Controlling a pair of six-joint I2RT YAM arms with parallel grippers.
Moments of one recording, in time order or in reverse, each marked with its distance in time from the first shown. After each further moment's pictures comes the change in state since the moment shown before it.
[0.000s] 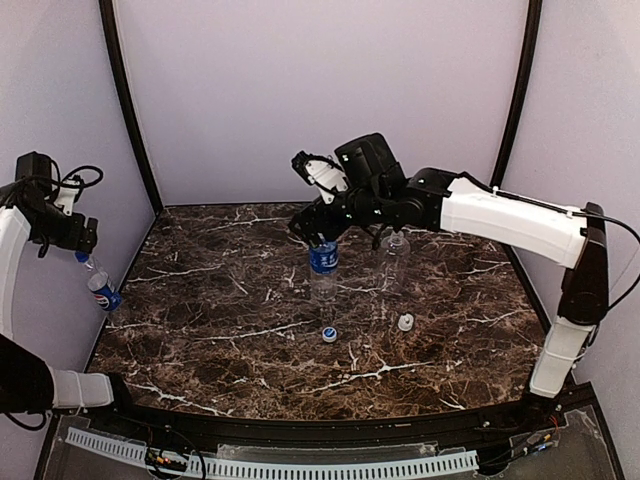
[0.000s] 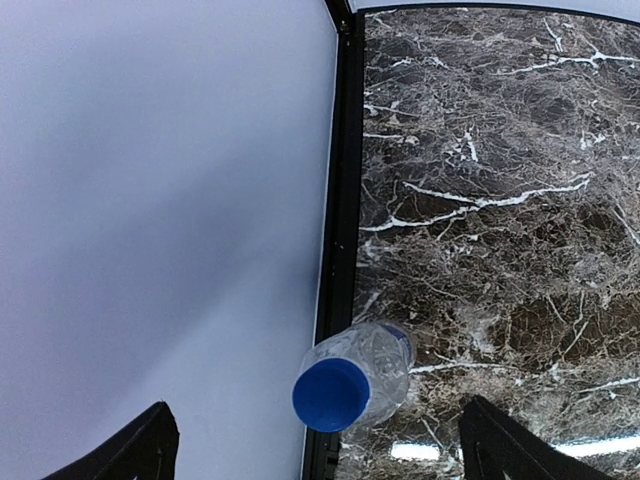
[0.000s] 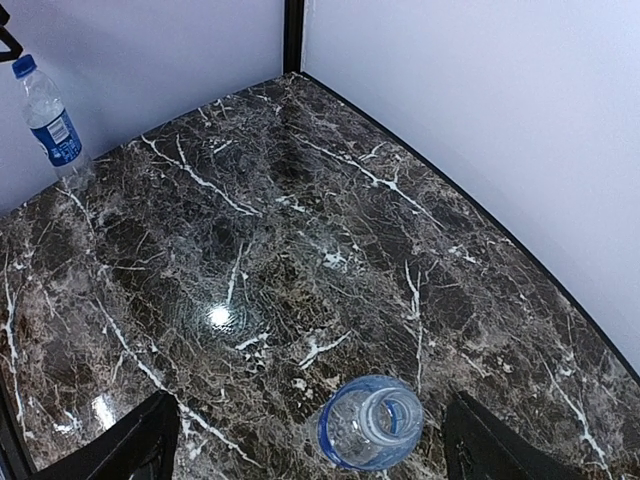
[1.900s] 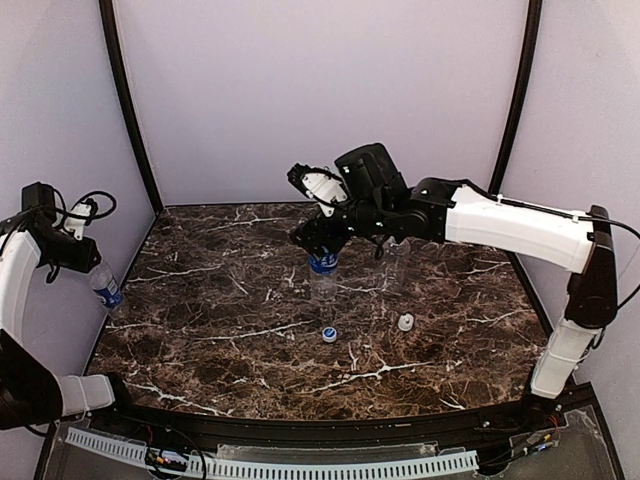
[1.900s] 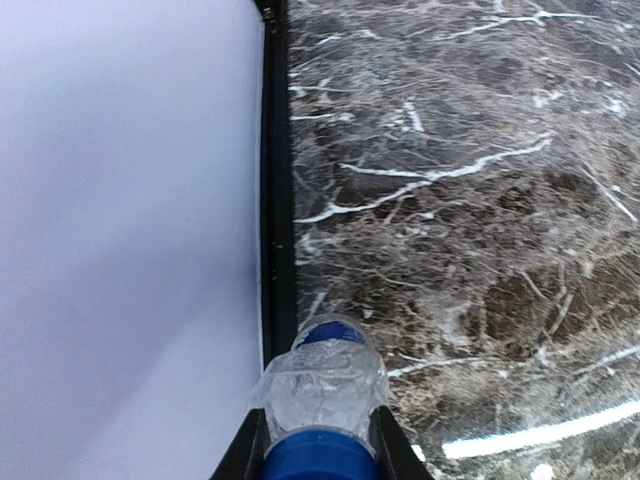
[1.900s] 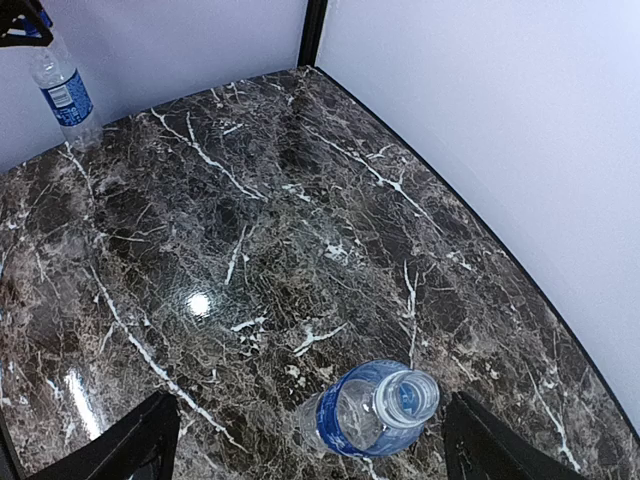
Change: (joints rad) left arm 0.106 -0.063 -0.274 0.172 0.203 0.118; right arm 0.034 -0.035 -0.077 0.031 0.029 -0.085
